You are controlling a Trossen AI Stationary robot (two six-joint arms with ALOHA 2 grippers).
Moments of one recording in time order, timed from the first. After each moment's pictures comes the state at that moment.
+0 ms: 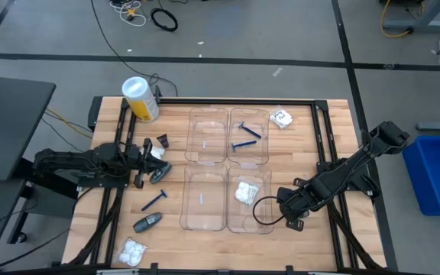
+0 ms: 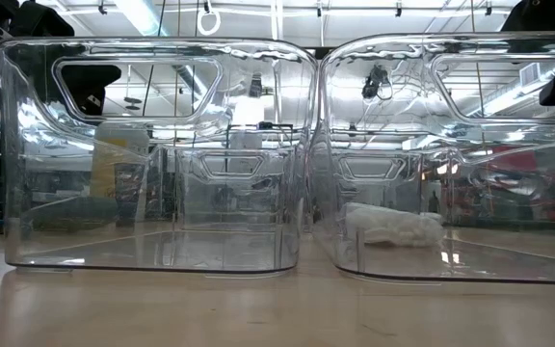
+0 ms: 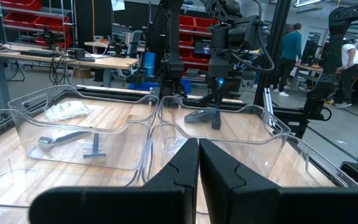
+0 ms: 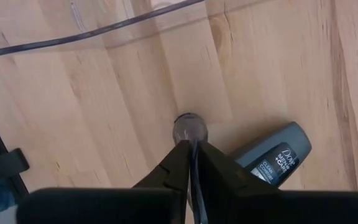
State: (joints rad) left arm -0.04 0.01 0.01 0.04 -0.01 -0.13; right arm 0.62 1.40 0.93 -0.93 -0.01 0.91
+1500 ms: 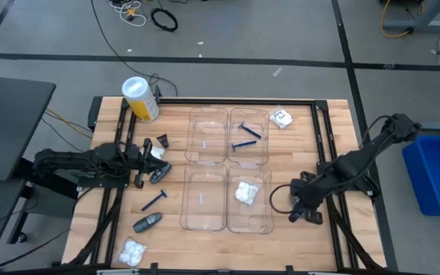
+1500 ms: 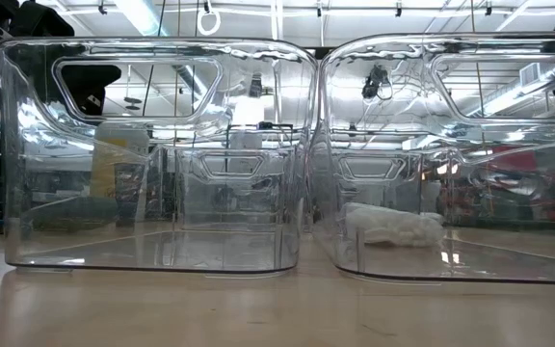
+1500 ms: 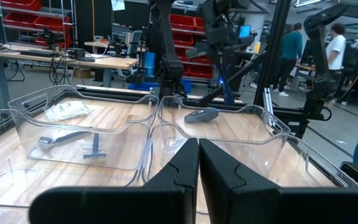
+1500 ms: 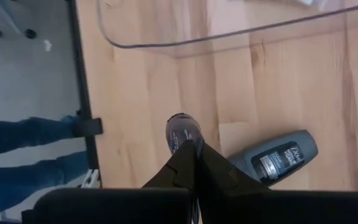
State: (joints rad) left arm -0.04 0.01 0.01 0.04 -0.01 -0.13; right arm 0.60 1.09 0.94 -0.98 -0.08 0.79
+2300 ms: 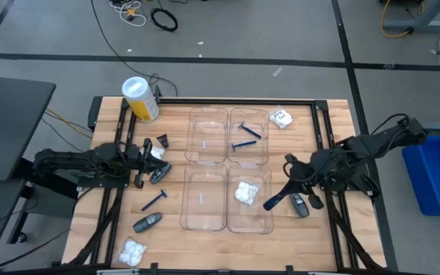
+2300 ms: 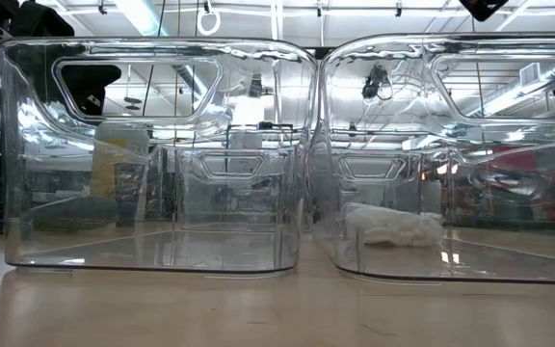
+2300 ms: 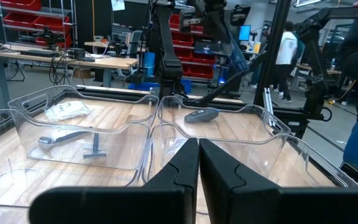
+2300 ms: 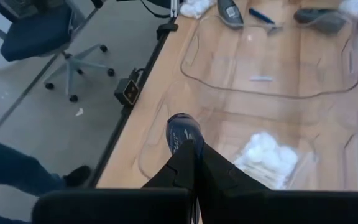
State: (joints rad) left arm -0.04 0.01 0.01 0.04 -0.01 -0.13; right arm 0.39 0.93 0.95 -0.63 -0.10 0.22
